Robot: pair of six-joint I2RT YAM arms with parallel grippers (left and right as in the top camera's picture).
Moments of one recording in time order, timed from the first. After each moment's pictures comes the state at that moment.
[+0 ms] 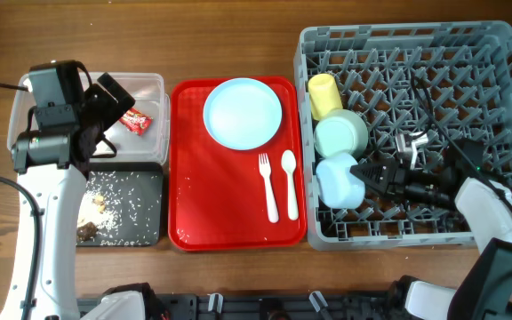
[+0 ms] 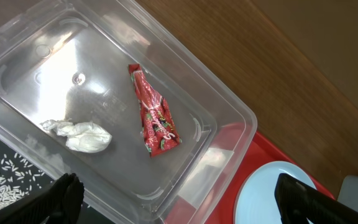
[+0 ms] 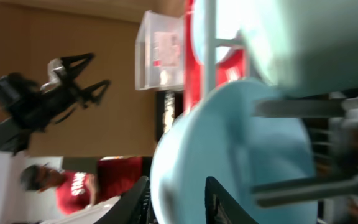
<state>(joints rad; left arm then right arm) 0.12 1.32 1.18 -0.72 -0.07 -0.60 -0.36 1.45 0.67 -0.77 -1.28 -0.10</state>
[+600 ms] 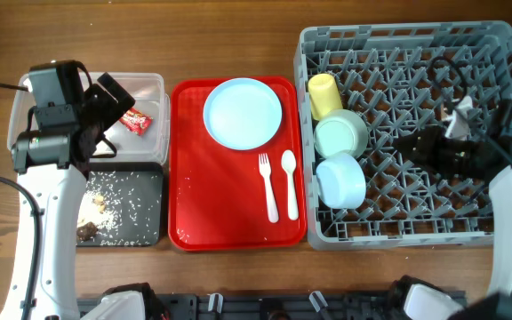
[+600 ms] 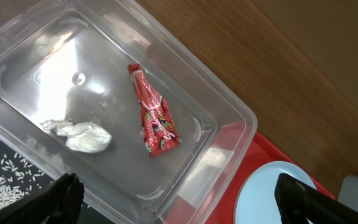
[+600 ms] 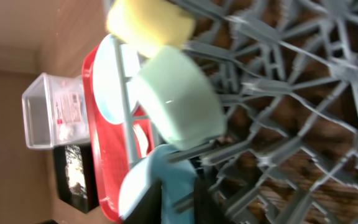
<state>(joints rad) 0.12 1.32 1.18 -0.72 -0.07 -0.60 -0.36 1.31 1.03 -0.97 -0.76 0.04</state>
